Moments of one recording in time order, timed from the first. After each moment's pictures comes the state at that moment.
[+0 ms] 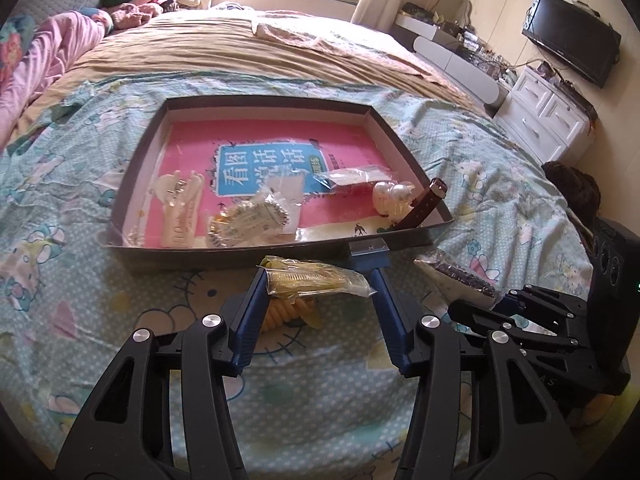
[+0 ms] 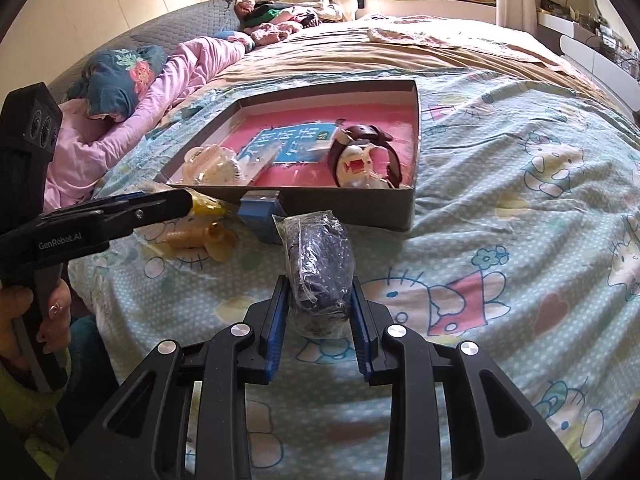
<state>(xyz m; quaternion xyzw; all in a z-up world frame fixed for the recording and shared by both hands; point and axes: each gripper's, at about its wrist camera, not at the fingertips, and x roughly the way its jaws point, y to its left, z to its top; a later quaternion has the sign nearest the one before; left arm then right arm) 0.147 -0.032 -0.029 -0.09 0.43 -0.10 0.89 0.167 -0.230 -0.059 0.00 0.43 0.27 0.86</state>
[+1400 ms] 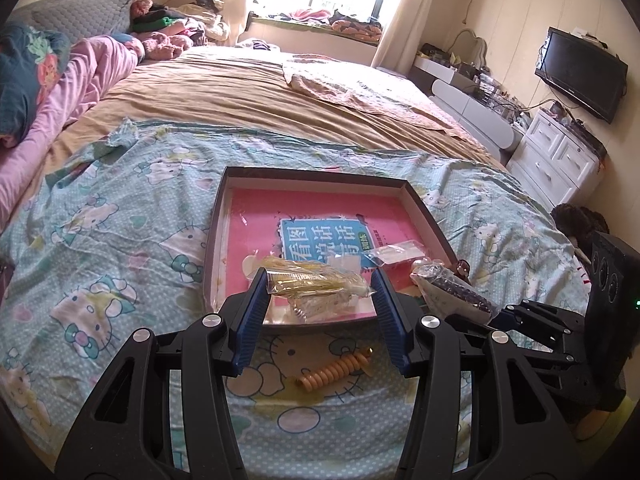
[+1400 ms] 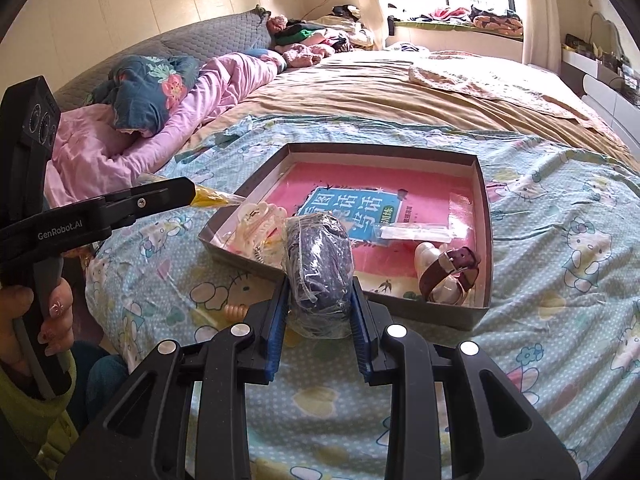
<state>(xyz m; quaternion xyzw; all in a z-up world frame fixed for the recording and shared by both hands) 0.156 0.021 0.024 -0.10 0.37 -0.06 0.92 0.188 -0.163 -0.007 -0.02 0.39 0.30 0.87</state>
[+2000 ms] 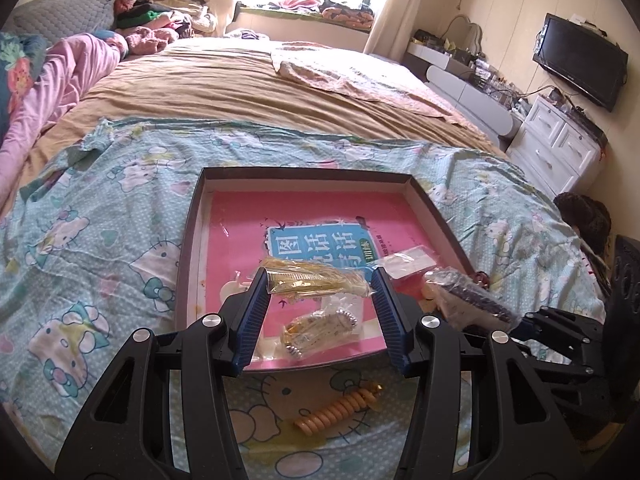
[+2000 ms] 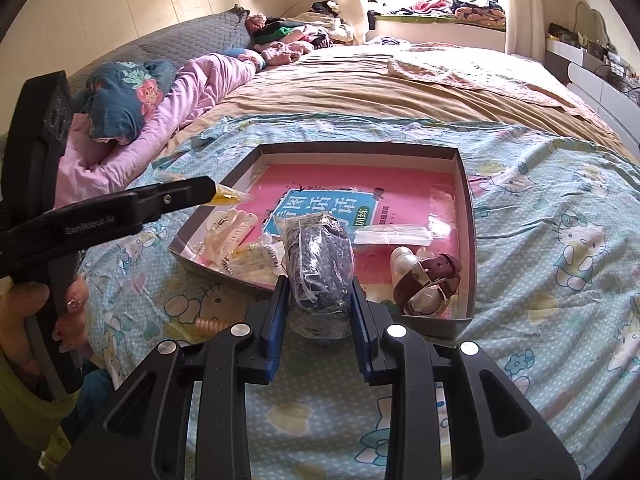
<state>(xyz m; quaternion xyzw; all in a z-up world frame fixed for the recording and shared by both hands) 0.204 0.016 0.001 -0.08 0.39 -0.08 0.91 0.209 -0.168 -0.015 -0.01 0.40 0.27 0.88</state>
